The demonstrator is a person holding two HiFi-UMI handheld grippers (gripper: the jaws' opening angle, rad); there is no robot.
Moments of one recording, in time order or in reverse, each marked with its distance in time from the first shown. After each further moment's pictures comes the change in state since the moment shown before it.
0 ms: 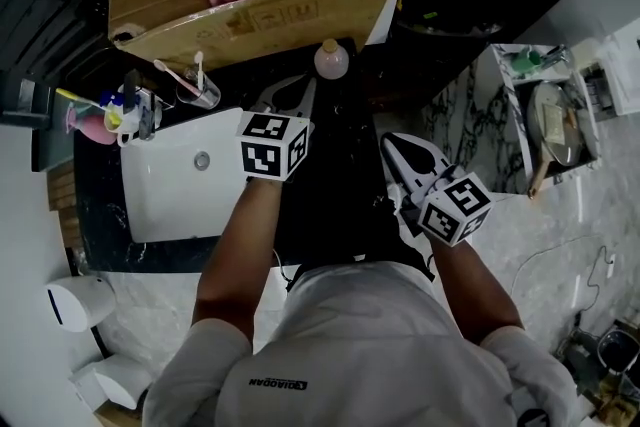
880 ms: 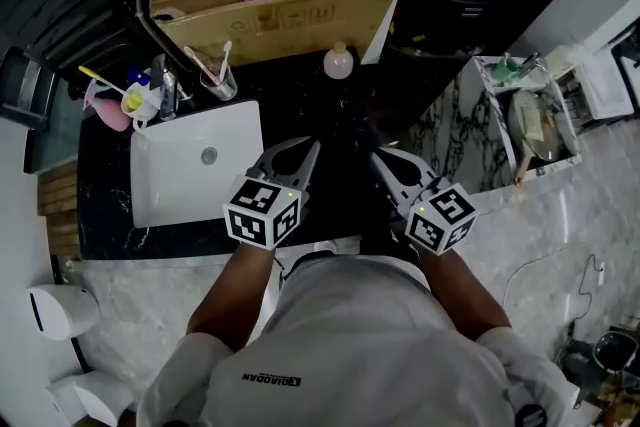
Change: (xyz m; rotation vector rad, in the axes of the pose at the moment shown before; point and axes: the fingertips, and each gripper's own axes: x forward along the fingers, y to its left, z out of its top) left arm -0.175 -0.081 -0.026 -0.072 -0.079 -0.147; right arm -0.036 0.111 -0.006 -0.073 -0.017 0.003
